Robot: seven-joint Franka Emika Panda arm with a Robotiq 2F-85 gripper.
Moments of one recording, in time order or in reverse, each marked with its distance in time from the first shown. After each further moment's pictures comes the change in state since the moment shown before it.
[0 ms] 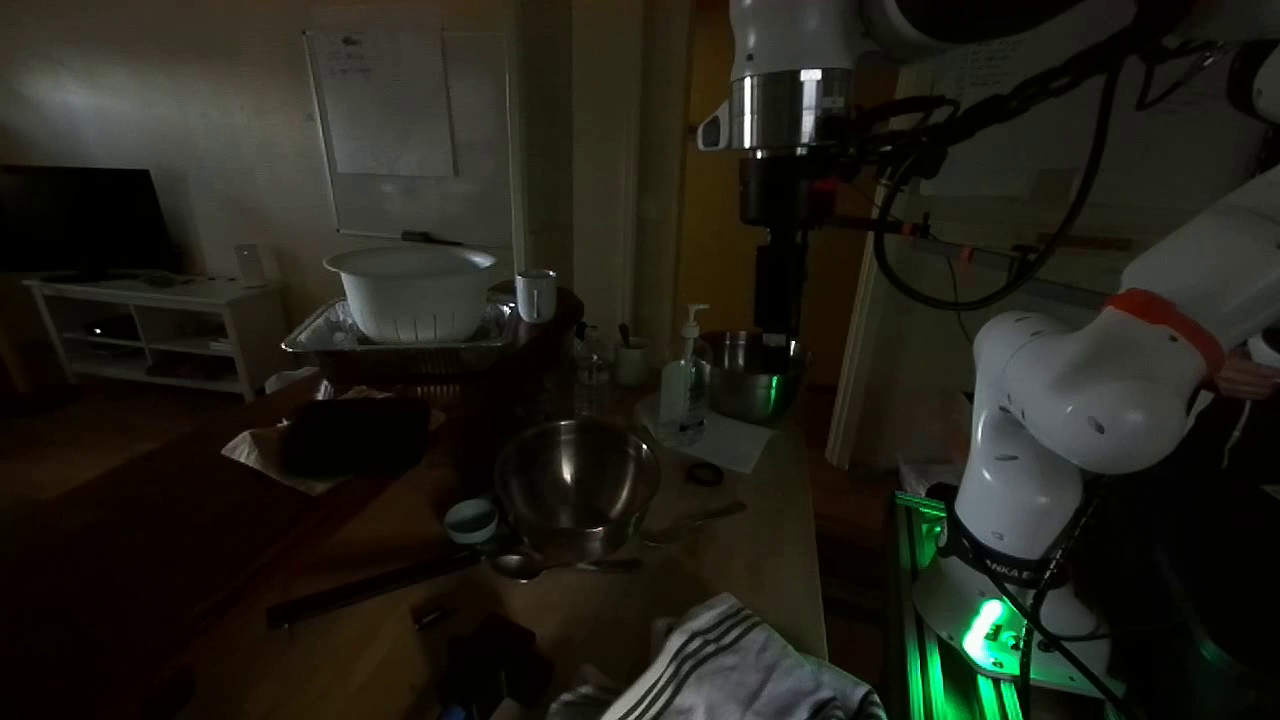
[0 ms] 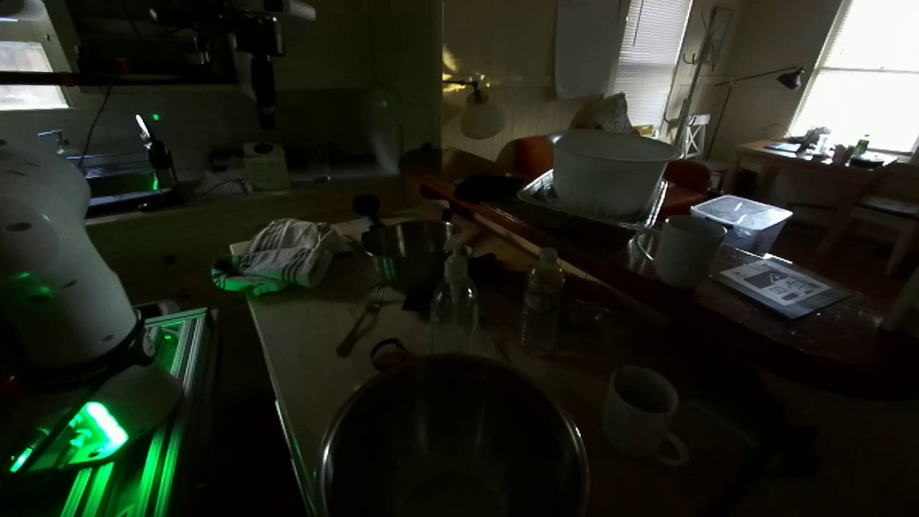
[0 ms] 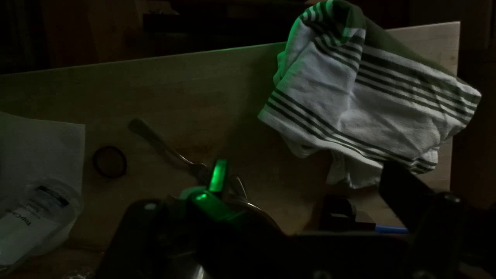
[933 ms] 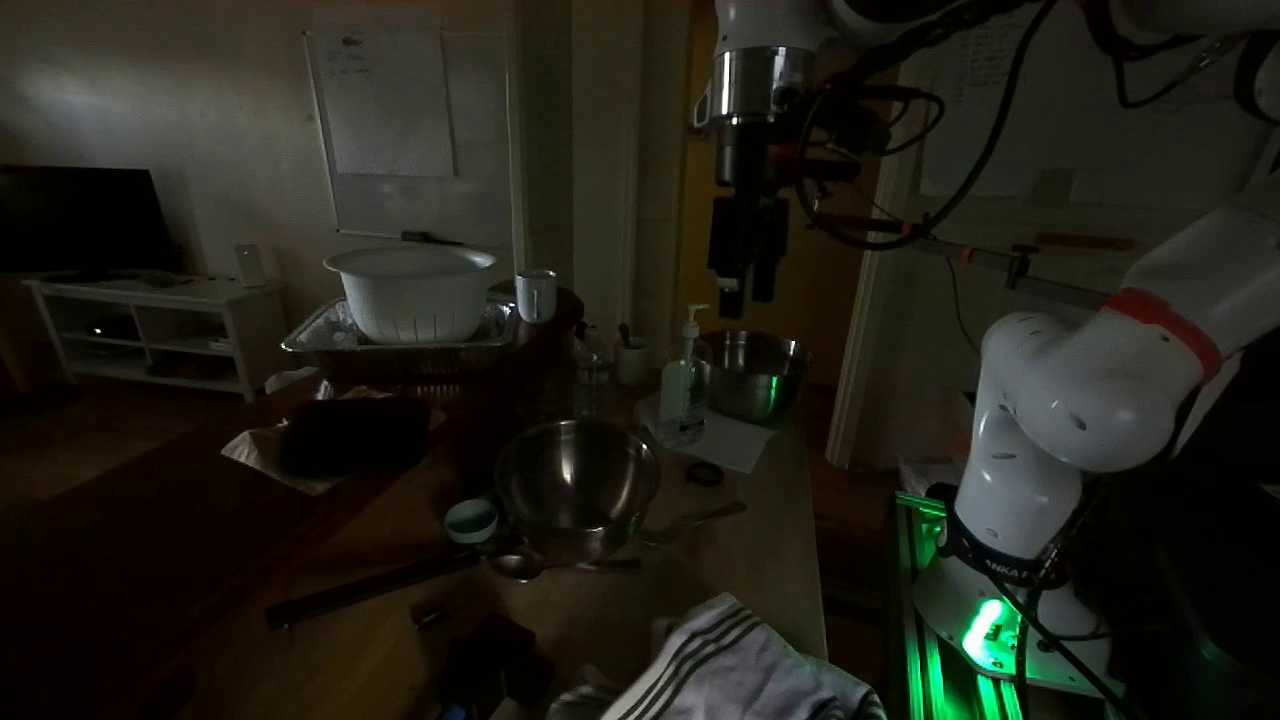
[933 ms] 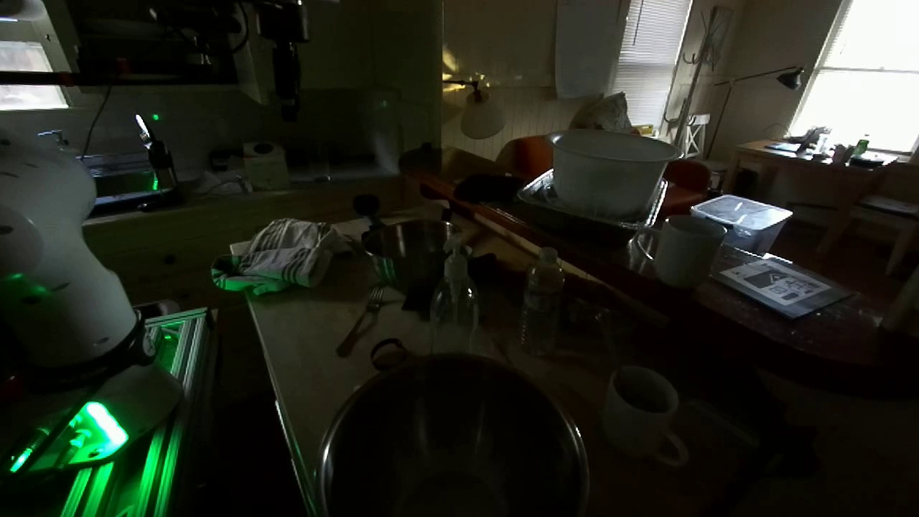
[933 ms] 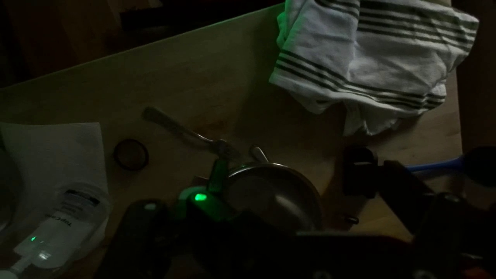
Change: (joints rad) arm -0.102 0.007 -0.094 0.032 0.001 0.024 0.007
